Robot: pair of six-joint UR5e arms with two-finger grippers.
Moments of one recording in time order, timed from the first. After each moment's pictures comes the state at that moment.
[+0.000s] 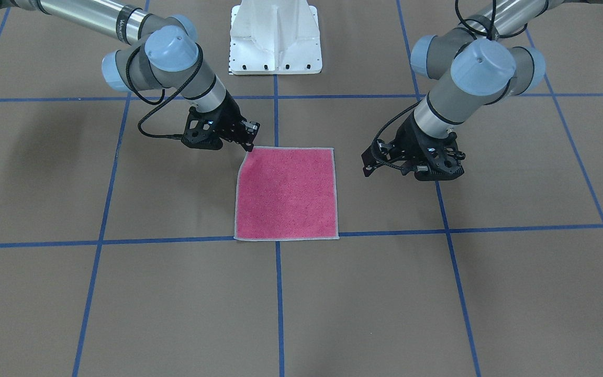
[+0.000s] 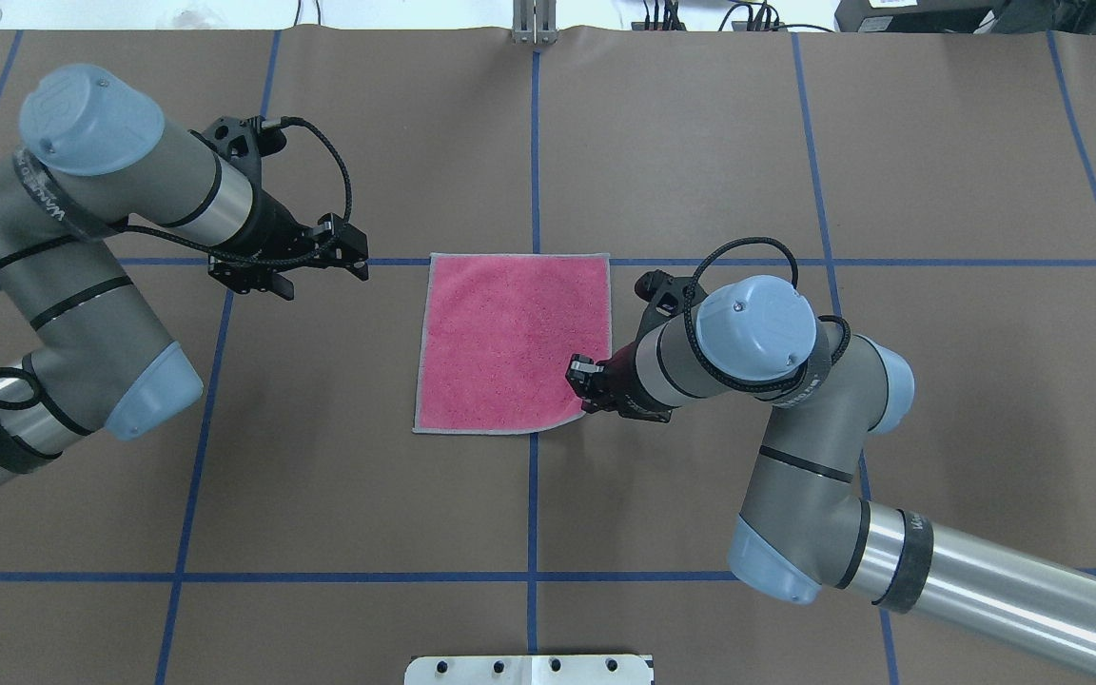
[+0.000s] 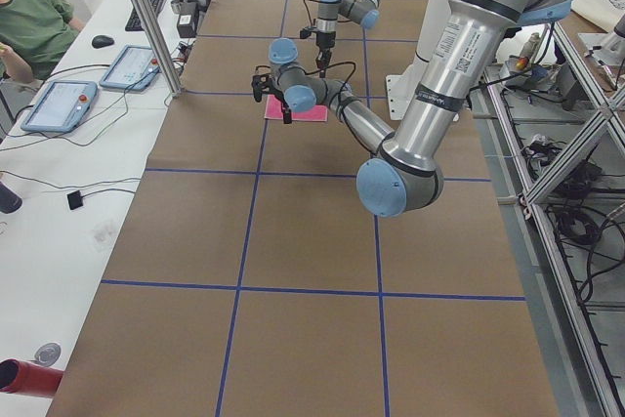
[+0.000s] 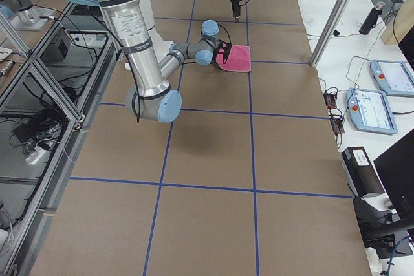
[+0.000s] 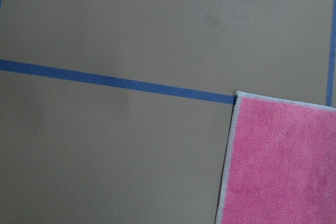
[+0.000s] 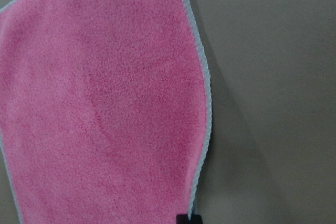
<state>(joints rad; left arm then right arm) -0.79 -2.03 -1.69 -1.93 -2.17 -1.28 0.48 -1.08 1.66 -1.05 1.91 1.68</state>
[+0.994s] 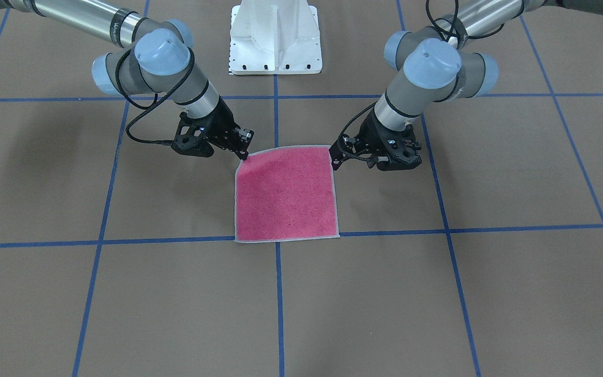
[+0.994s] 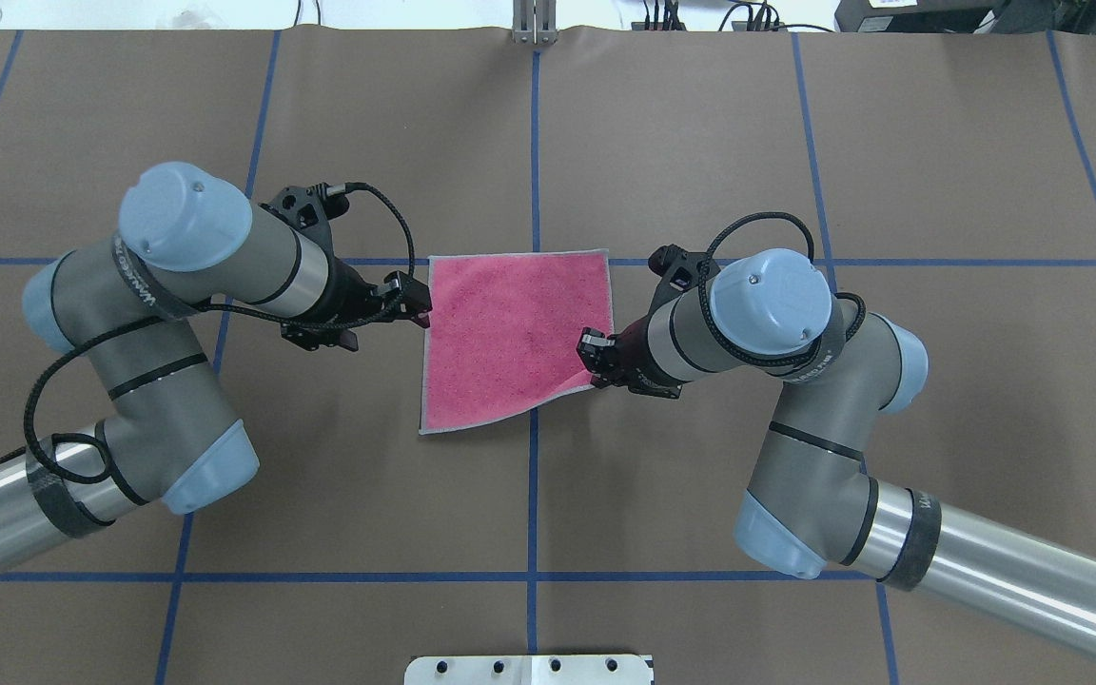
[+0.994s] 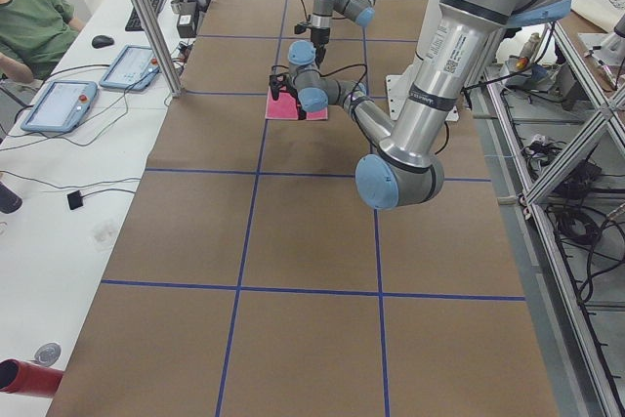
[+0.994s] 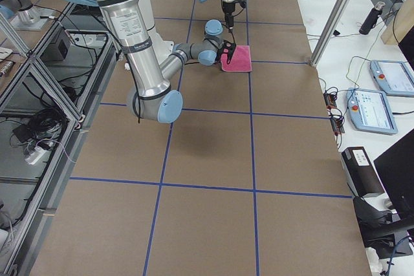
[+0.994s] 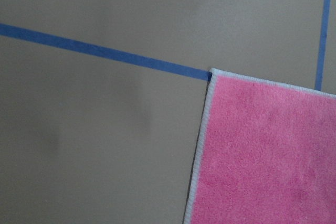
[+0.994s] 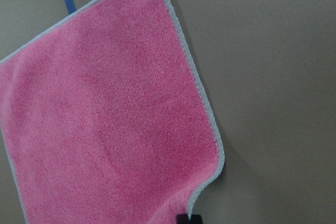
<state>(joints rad) -0.63 -2.05 -1.67 -2.04 -2.03 -1.46 0.51 -1.08 1.66 -1.06 1.92 1.68</state>
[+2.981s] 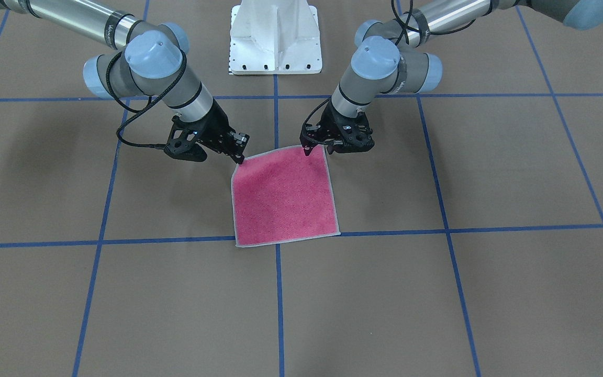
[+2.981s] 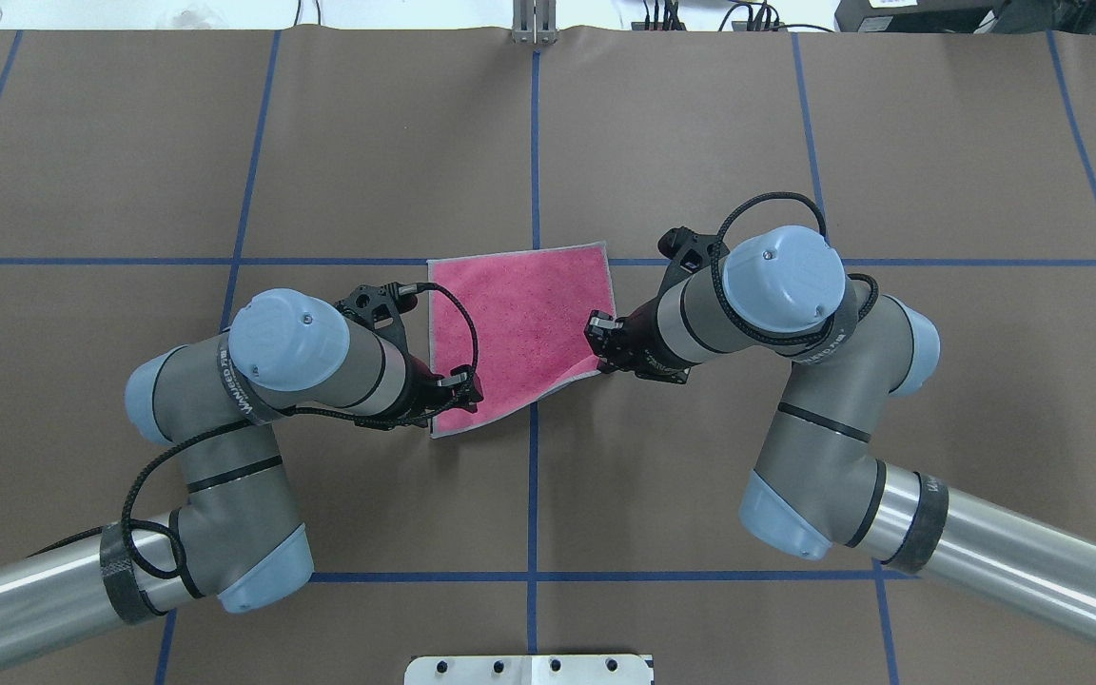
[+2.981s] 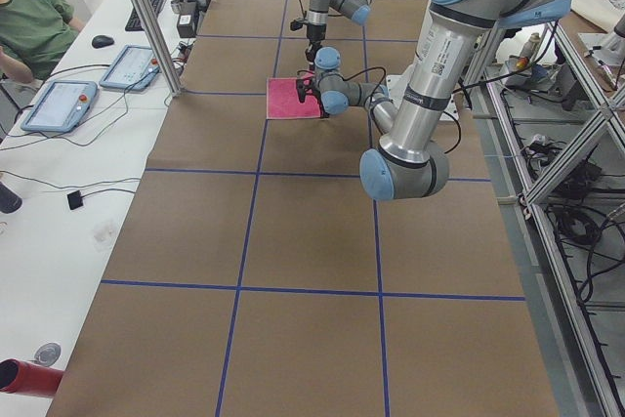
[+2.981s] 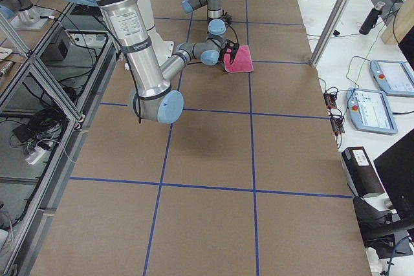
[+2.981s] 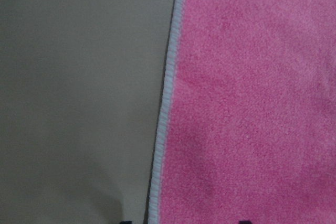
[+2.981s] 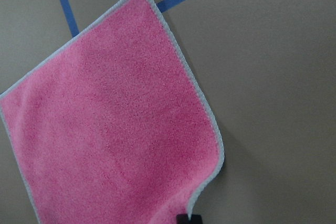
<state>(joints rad) -0.46 -2.08 -1.62 -2.07 -1.90 -1.55 0.54 -1.07 1.66 -1.06 1.94 1.69</state>
